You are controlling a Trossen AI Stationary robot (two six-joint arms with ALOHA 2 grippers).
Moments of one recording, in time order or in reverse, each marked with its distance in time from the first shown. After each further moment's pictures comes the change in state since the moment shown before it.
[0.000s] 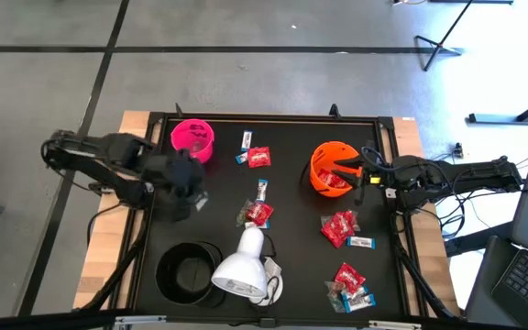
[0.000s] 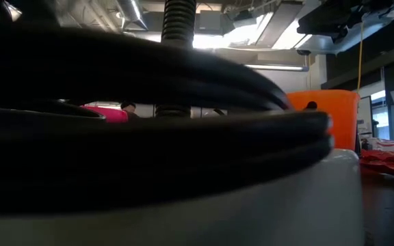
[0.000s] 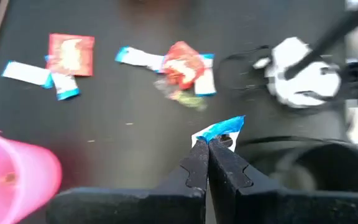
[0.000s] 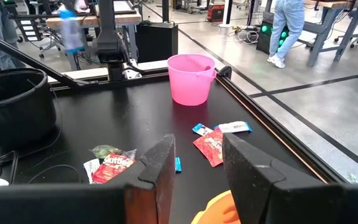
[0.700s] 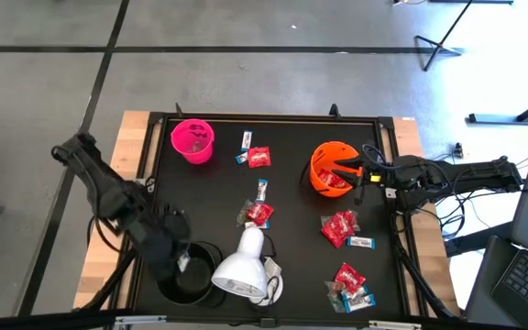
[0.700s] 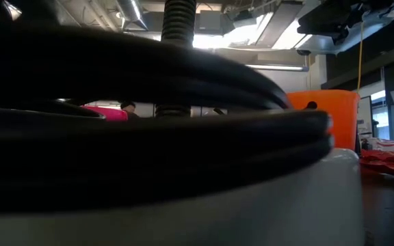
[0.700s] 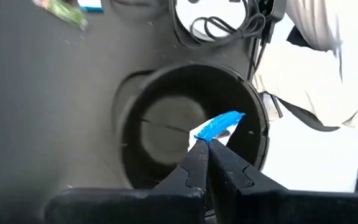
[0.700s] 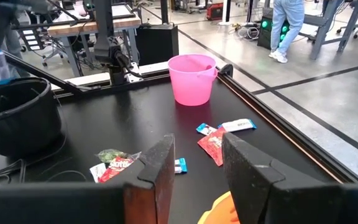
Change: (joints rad) left arm -0.468 0.144 -0.010 0.060 0.067 -0.575; right arm 0.000 -0.002 0.000 0.001 0.001 0.060
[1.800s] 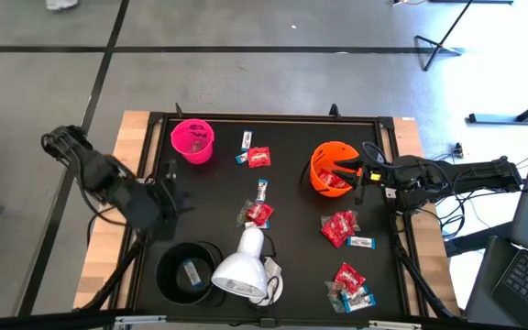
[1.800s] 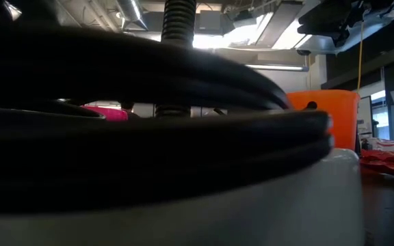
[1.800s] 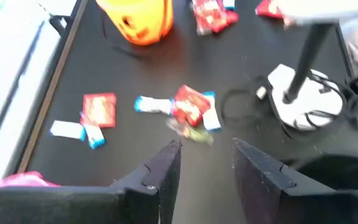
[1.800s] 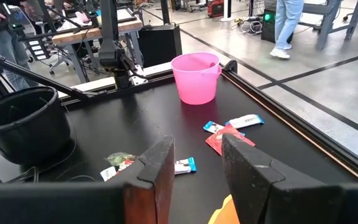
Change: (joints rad) left arm 0.143 -0.187 -0.001 -0.011 -0.460 0.534; right arm 0.000 0.000 0.000 0.000 -0.011 0.071
